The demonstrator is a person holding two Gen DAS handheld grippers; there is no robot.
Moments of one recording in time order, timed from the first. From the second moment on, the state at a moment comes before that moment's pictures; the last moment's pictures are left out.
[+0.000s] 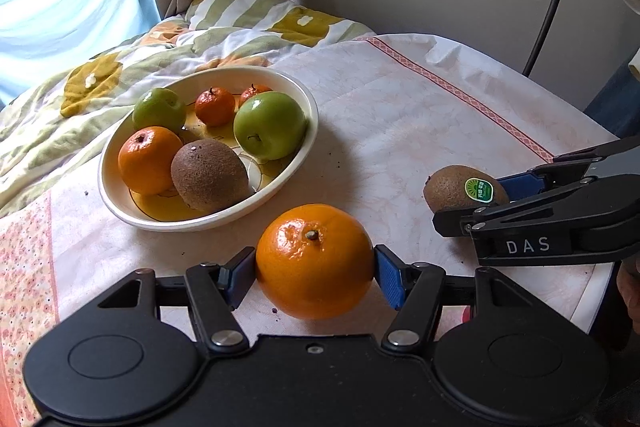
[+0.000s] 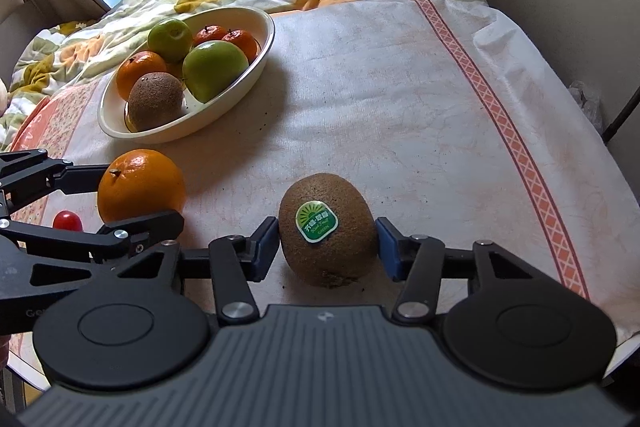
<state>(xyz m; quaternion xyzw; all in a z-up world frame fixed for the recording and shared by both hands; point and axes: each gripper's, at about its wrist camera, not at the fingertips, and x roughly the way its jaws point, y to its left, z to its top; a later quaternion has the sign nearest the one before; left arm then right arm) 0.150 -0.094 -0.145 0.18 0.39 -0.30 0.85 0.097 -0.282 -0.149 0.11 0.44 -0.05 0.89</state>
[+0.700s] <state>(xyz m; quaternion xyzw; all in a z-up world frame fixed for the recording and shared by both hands) 0.111 -0.041 -0.069 0.12 0.37 -0.27 0.88 0.071 -0.248 -0.072 0.14 0.40 -0.03 0.91</state>
